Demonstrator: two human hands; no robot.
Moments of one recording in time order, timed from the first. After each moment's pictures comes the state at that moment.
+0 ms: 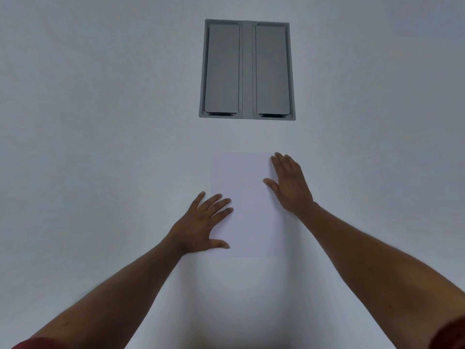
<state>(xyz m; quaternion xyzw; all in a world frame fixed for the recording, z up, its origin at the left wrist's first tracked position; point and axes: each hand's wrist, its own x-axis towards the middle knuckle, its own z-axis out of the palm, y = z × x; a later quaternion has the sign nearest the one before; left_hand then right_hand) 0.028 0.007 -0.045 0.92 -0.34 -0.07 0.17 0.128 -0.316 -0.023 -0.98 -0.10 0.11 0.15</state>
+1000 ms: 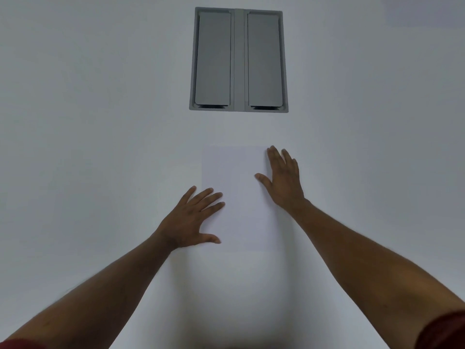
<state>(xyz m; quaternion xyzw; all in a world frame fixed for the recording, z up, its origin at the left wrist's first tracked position) 0.029 0.008 -0.044 0.93 -0.32 -0.06 0.18 0.119 -0.314 -0.027 -0.98 -0.04 0.10 0.19</state>
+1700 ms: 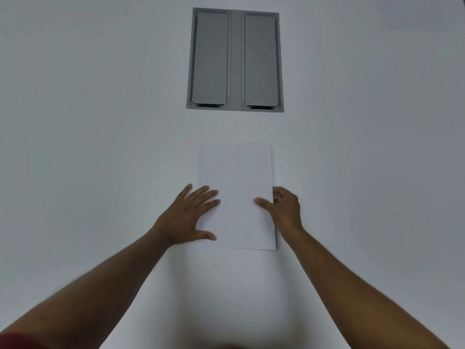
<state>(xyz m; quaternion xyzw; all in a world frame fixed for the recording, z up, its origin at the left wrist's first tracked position) 0.030 0.007 -0.042 0.93 -0.32 -0.09 0.17 0.040 -0.309 0.000 -0.77 0.29 0.16 0.55</state>
